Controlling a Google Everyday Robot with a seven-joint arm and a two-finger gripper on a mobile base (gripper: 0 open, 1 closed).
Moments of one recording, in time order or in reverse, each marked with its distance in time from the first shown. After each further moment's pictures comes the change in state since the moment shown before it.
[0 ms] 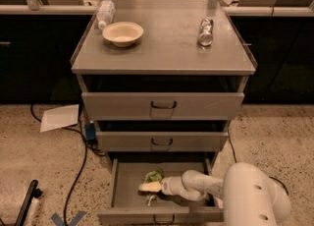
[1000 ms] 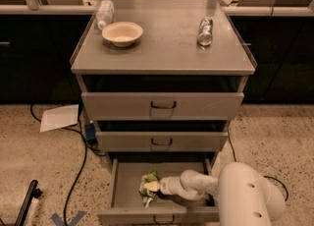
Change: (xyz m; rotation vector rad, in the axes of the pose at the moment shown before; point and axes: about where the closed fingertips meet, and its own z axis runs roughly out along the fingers) arm -0.001 -0.007 0.014 0.012 0.006 0.008
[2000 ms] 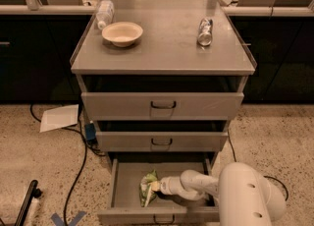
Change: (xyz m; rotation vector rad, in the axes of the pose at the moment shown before) arm 0.000 0.000 0.000 0.000 0.000 0.000
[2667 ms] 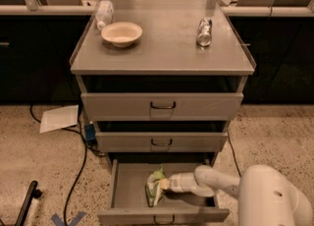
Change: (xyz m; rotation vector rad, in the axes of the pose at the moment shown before) arm -0.014 0.021 -0.066 -0.113 0.009 -0.043
